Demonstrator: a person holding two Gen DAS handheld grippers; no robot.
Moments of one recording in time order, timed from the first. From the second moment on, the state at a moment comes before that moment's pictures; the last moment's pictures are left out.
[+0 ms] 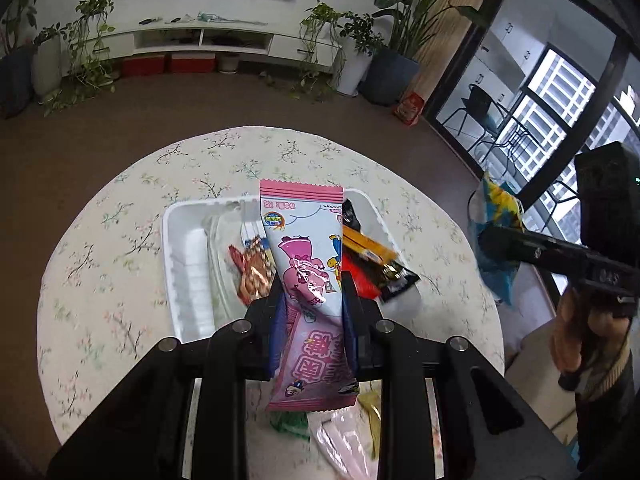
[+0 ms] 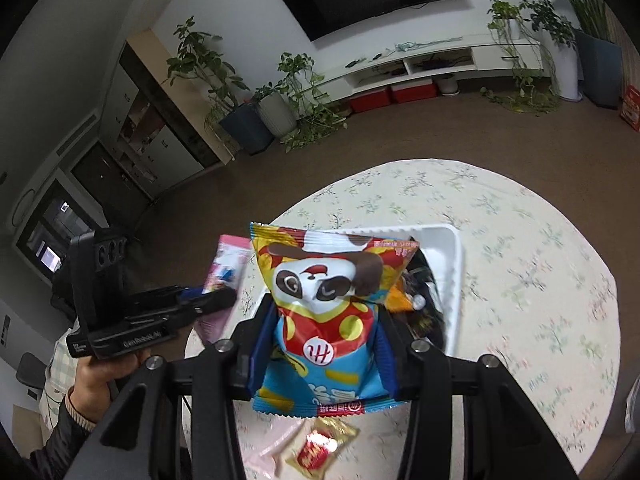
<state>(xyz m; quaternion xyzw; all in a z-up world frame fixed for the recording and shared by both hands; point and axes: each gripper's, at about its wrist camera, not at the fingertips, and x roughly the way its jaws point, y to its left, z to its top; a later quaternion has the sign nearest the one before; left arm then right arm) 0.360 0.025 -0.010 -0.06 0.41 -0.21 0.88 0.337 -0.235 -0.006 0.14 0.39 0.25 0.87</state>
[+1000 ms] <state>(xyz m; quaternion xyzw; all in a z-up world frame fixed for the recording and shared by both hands) 0.450 -0.001 -0.122 -0.05 0.45 -0.14 0.88 0.414 -0.170 -0.093 0.09 0.48 0.14 0.86</state>
